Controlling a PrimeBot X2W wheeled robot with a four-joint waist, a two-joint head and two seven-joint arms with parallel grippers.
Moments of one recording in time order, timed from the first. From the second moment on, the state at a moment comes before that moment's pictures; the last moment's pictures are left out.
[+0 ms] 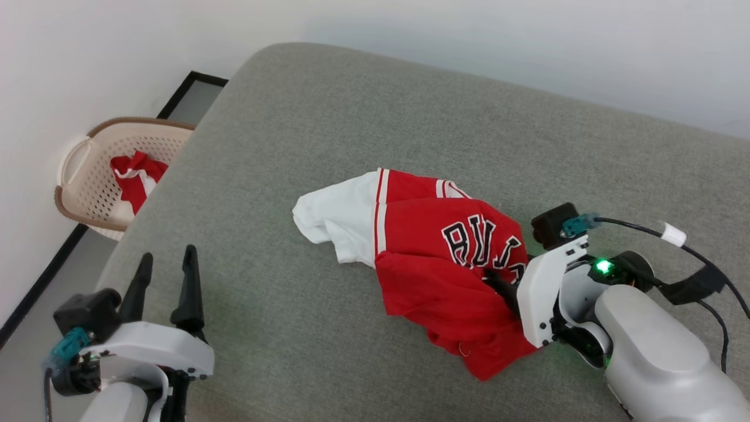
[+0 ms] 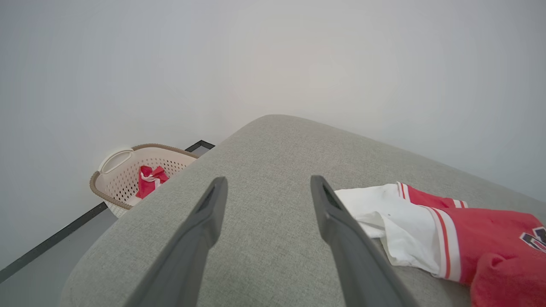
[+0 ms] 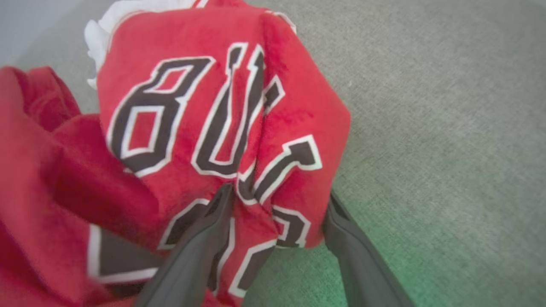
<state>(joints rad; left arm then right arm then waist) -0.23 0.40 -0.23 0.28 -0.69 0.11 -0.26 -0.68 -0.24 0.66 0.73 0.61 0.13 0.27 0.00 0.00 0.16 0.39</state>
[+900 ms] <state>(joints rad) -0.19 0.38 -0.15 0.31 -0.59 0.08 -0.26 -0.70 -0.47 0.65 0.75 0.69 0.13 0.18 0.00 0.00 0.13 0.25</state>
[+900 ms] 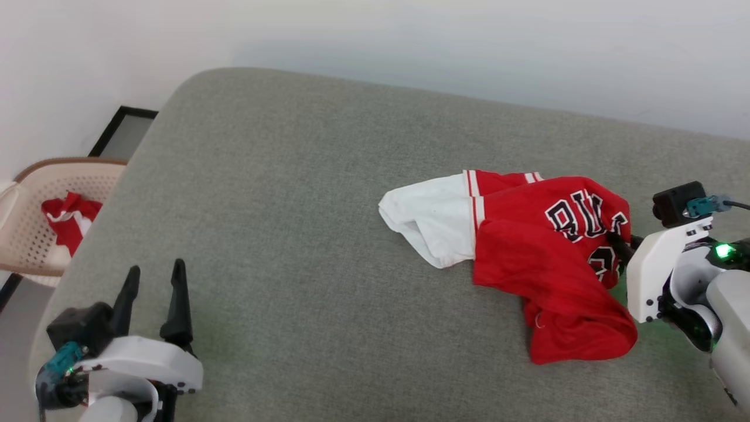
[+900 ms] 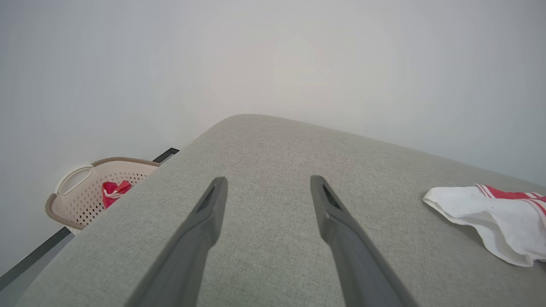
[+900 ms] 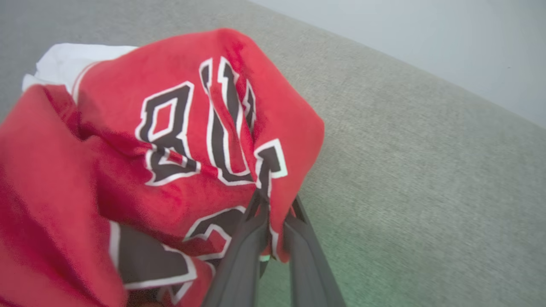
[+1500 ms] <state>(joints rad) -0.16 0.38 -0.18 0.29 -0.56 0.06 -0.26 -0.66 -0.41 0.76 0.45 0.62 0.13 0.21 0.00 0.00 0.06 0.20</state>
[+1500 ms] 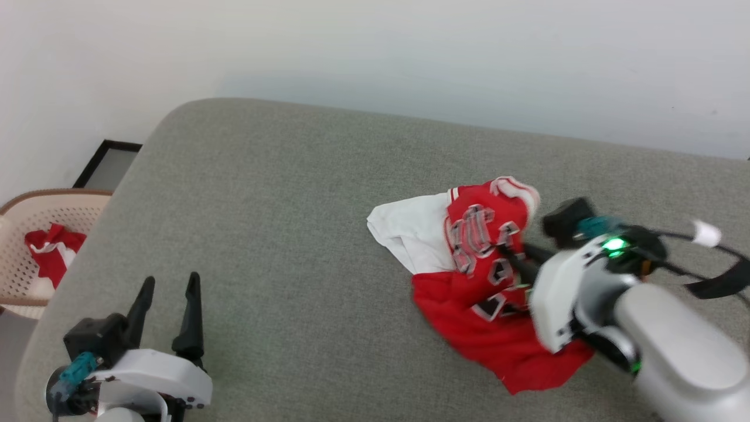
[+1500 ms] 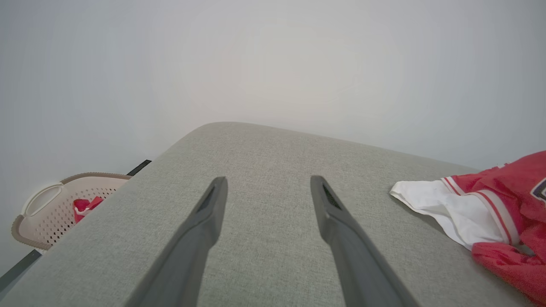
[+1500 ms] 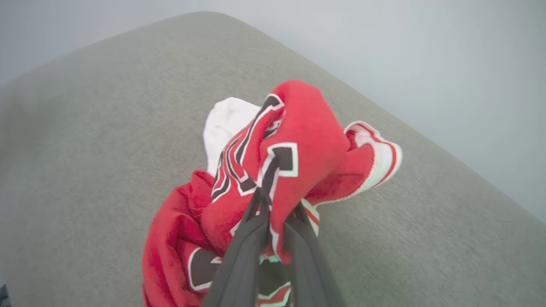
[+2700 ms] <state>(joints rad) -0.19 0.36 -0.17 0.32 -0.55 0.04 -0.26 -0.63 -0.31 0.87 0.31 0.65 0.13 0.26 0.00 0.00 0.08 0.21</state>
